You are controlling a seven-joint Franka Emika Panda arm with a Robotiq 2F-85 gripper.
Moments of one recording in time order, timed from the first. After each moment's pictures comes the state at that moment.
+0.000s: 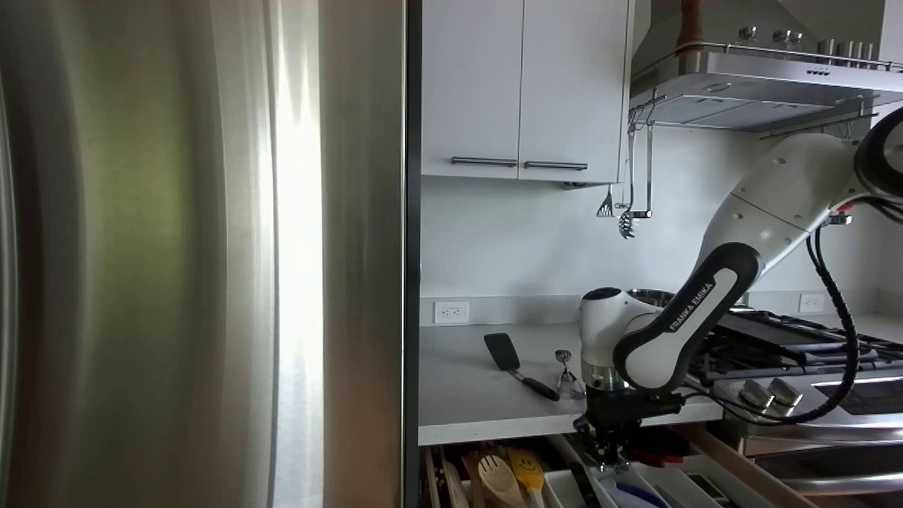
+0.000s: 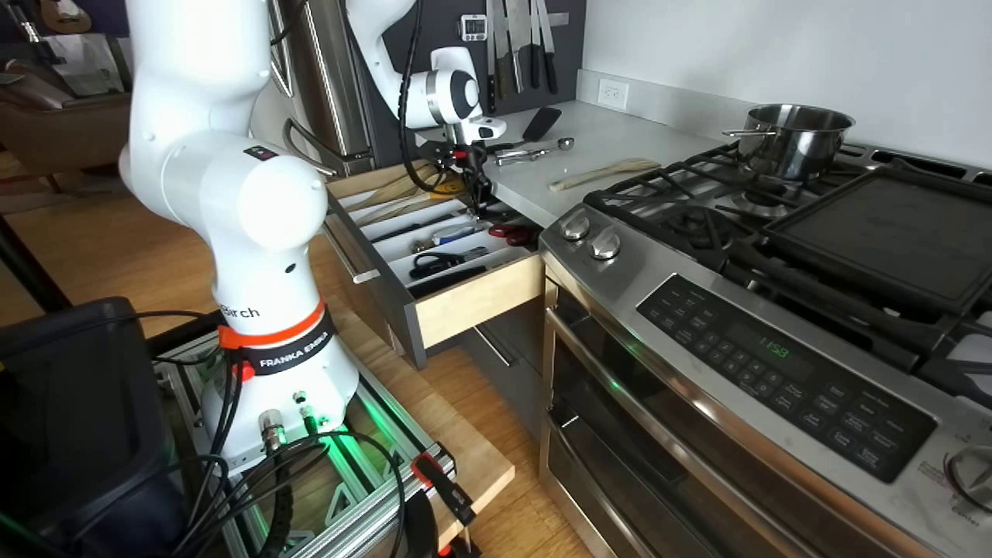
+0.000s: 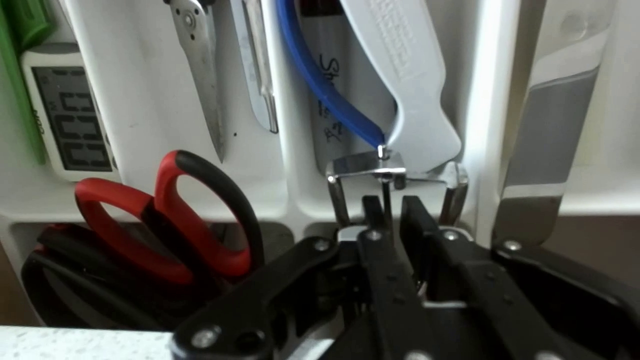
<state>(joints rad) 0.31 0.28 0.06 -2.28 -0.33 2.54 0.88</state>
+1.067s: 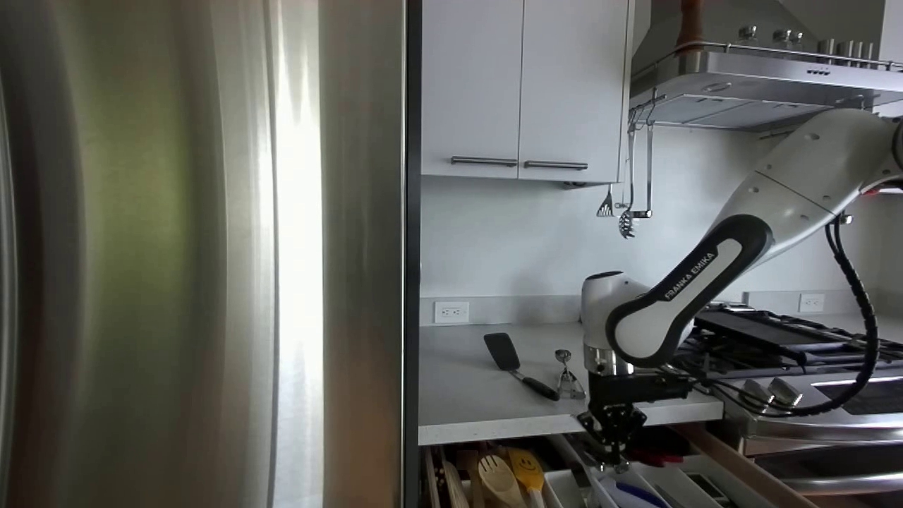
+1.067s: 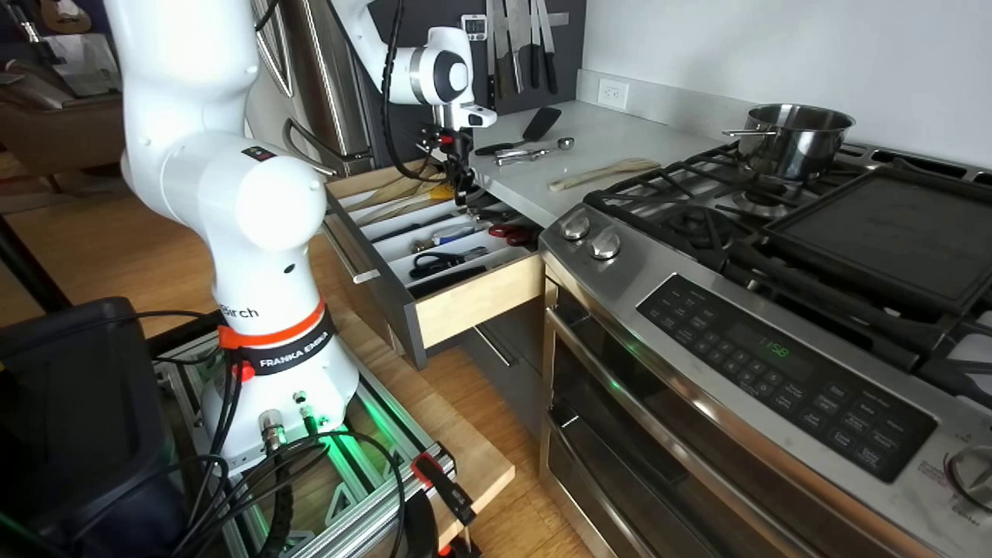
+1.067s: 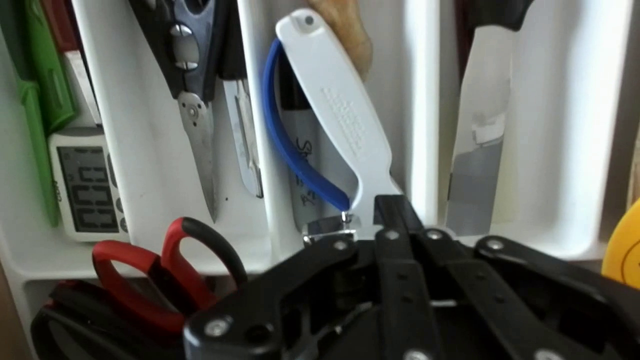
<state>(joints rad) 0.29 0.18 0.13 -2.30 -0.10 2.41 0.73</state>
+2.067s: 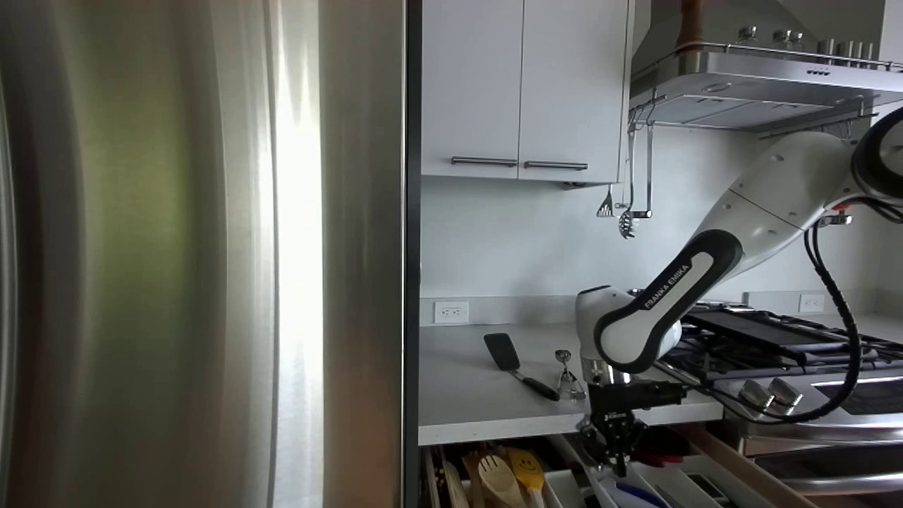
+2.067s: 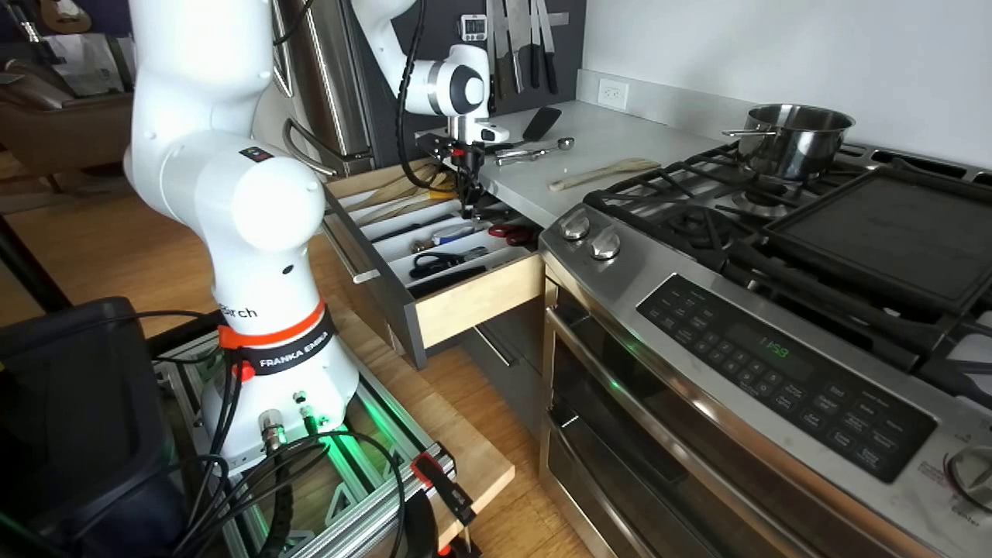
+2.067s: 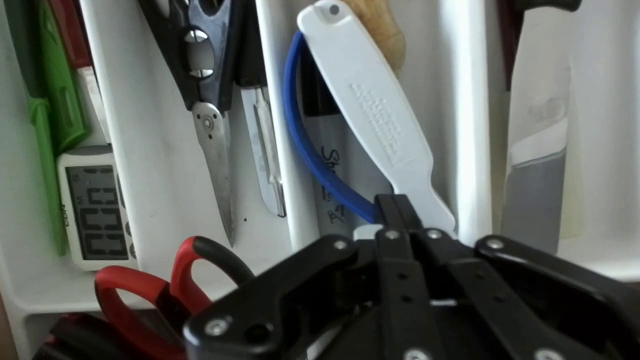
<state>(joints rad) 0.27 0.29 0.11 -2.22 -0.08 2.33 0.73</state>
